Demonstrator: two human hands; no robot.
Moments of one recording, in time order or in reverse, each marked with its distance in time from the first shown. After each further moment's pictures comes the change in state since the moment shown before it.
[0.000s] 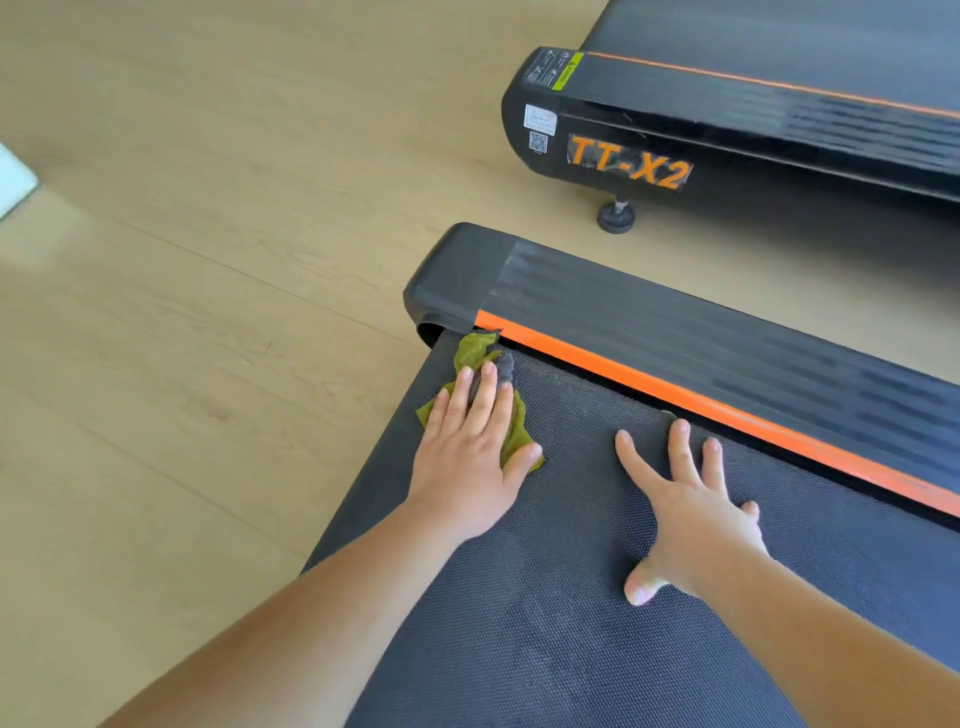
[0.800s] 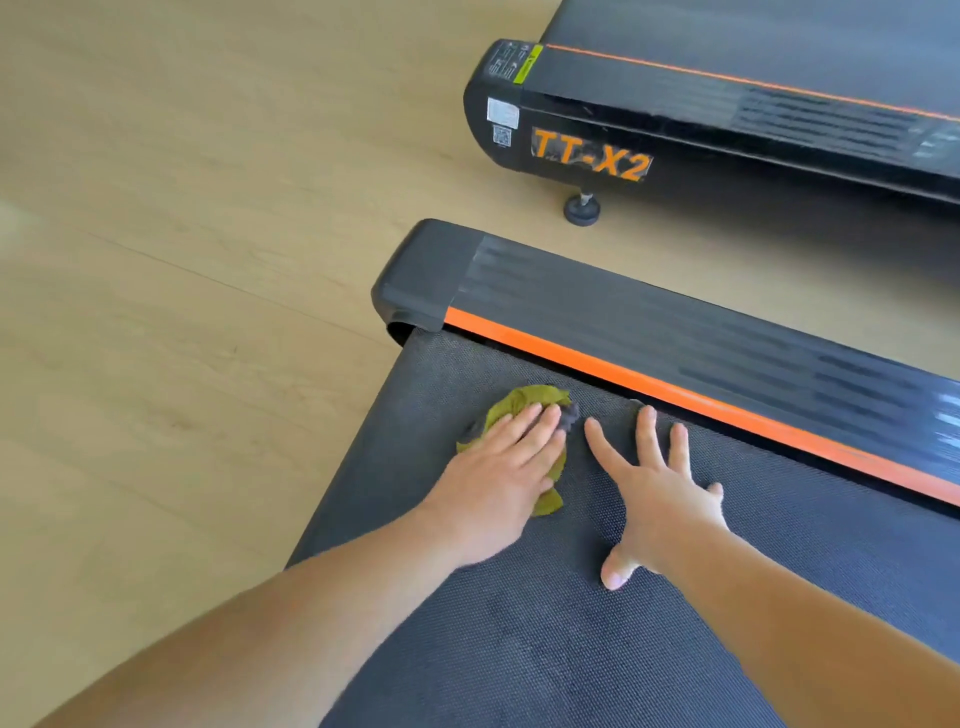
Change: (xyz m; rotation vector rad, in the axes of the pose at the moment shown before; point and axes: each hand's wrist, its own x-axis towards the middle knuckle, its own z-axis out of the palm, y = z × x) left_hand -0.007 0.036 0.002 0.006 -0.064 0.482; right_hand 0.005 -0.001 0.000 -0.017 -0.043 0.043
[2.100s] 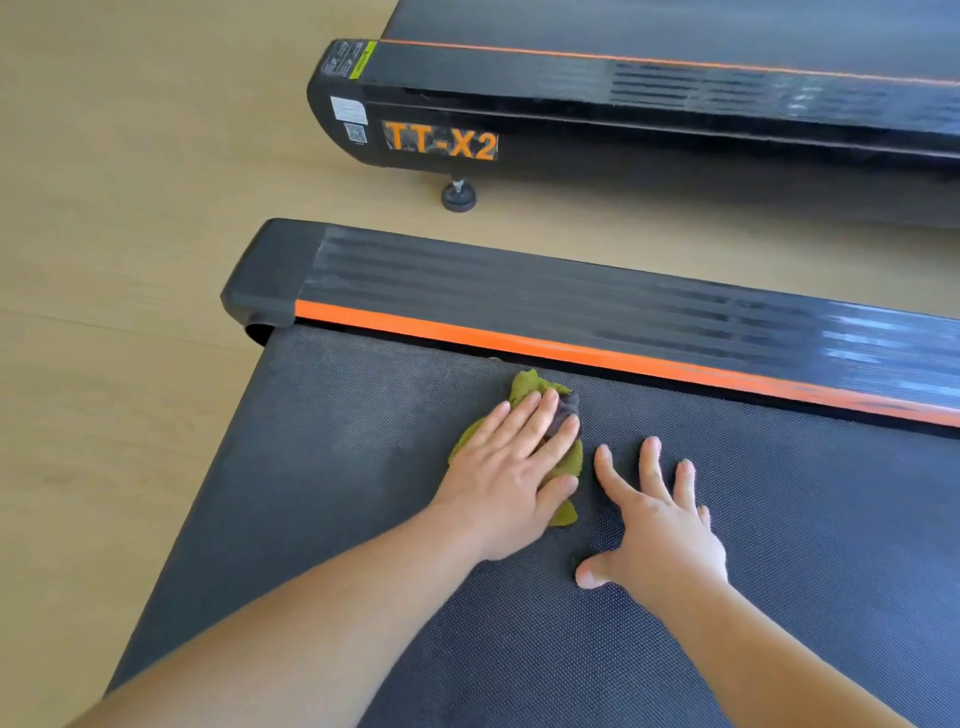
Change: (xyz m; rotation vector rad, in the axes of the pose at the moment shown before) left_hand 0.063 0.129 0.023 0.006 -0.042 0.073; right_hand -0.063 0.114 0.087 0.367 0.130 0.201
